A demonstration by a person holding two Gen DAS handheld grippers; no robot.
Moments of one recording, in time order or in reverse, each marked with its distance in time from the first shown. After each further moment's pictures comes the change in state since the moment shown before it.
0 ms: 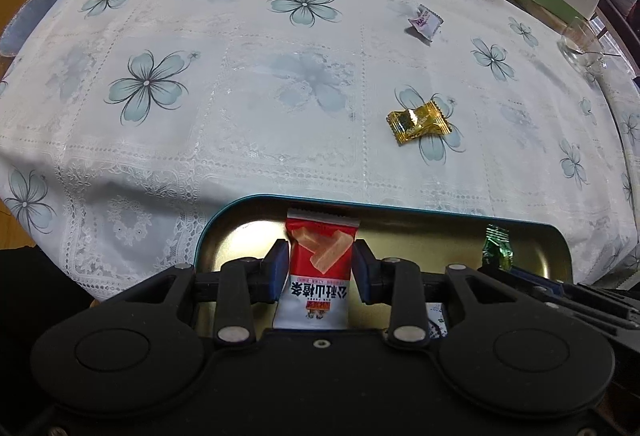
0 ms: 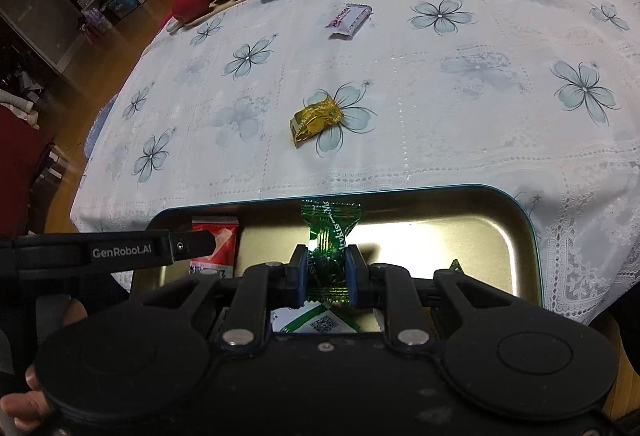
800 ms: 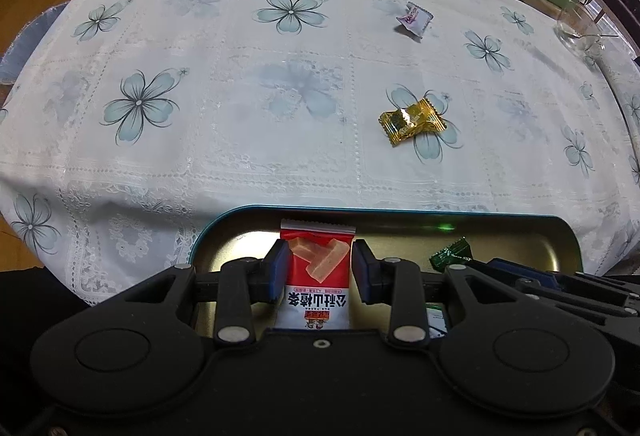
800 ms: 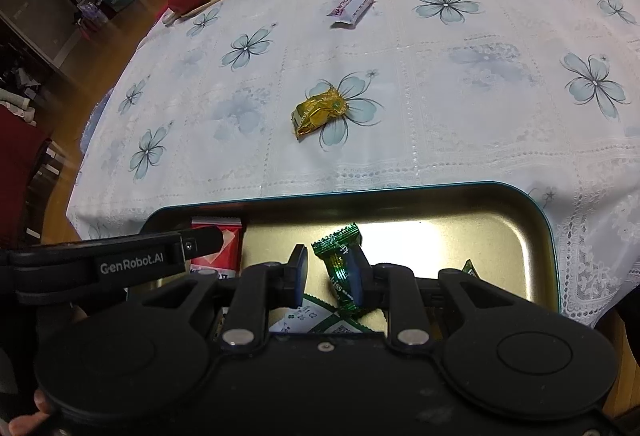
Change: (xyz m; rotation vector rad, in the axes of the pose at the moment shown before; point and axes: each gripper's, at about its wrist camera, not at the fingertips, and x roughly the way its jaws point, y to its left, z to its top) left arm 0.003 -0.013 0.001 0.064 -0.021 0.052; right arm 0.013 0.002 0.005 0.008 0.029 -0.003
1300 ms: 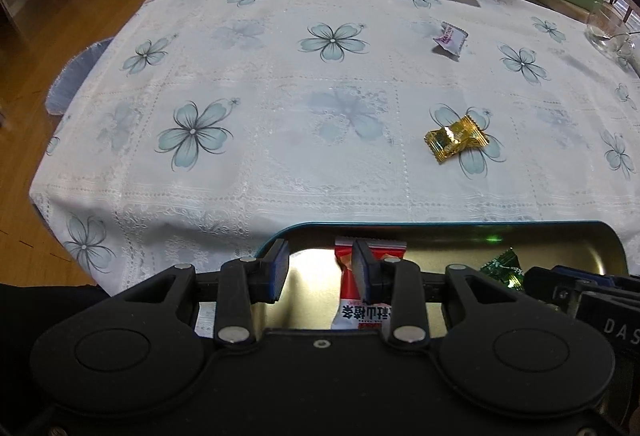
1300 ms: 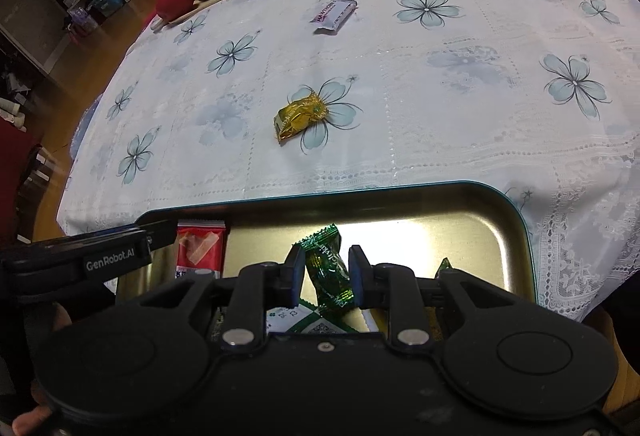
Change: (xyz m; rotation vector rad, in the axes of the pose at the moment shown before) left arm -0.010 -0.001 -0.007 0.043 -0.104 0.174; right arm -0.007 -0.008 -0.004 0.014 -0.020 -0.035
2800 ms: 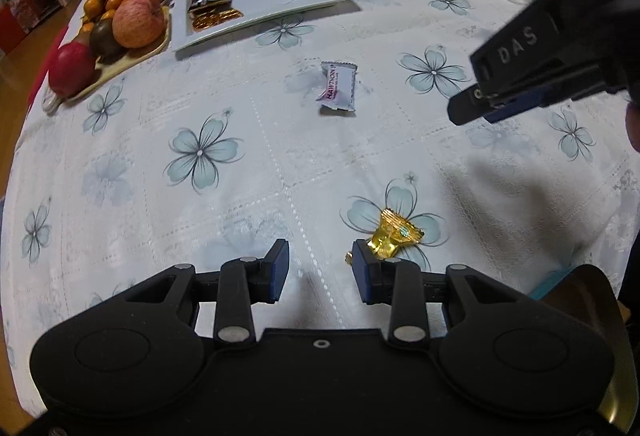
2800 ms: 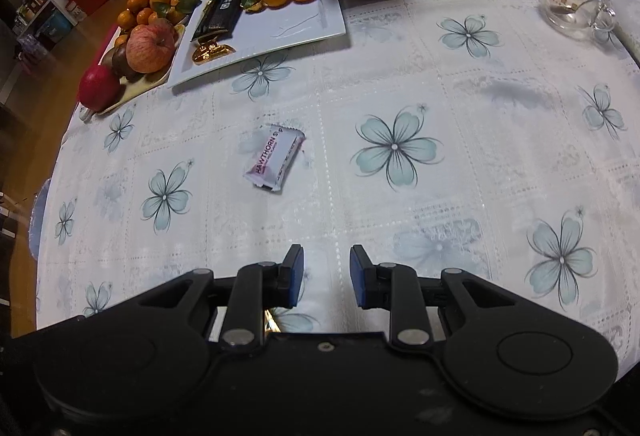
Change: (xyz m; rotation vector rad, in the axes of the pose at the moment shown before) left arm 0.043 -0.062 0.097 0.421 0.005 -0.183; right arm 0.039 -0.021 0.190 0.085 0.020 -0.125
